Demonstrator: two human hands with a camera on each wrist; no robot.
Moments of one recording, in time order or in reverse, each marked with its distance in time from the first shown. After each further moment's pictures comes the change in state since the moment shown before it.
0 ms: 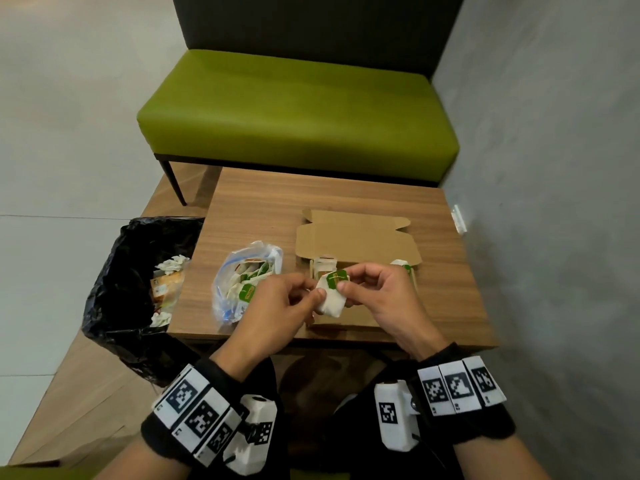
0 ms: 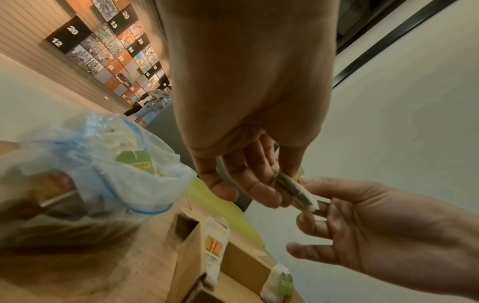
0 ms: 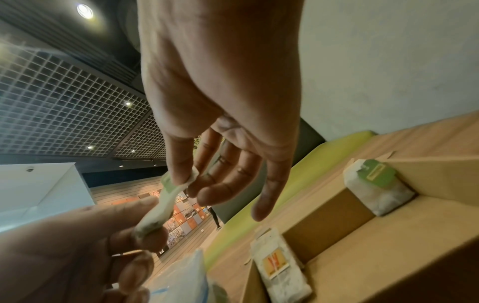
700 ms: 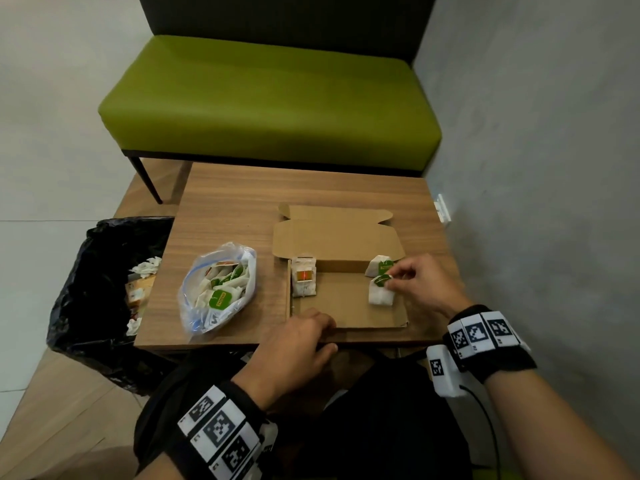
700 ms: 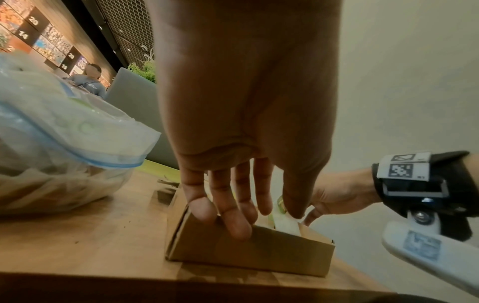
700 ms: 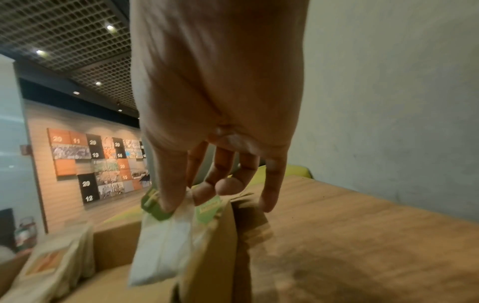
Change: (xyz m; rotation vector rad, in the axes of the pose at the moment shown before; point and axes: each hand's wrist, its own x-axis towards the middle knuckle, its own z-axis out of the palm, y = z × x) left_hand 0.014 -0.027 0.060 0.629 -0.418 0.047; right_hand 0.041 0.048 -0.117 -0.622 0.012 0.244
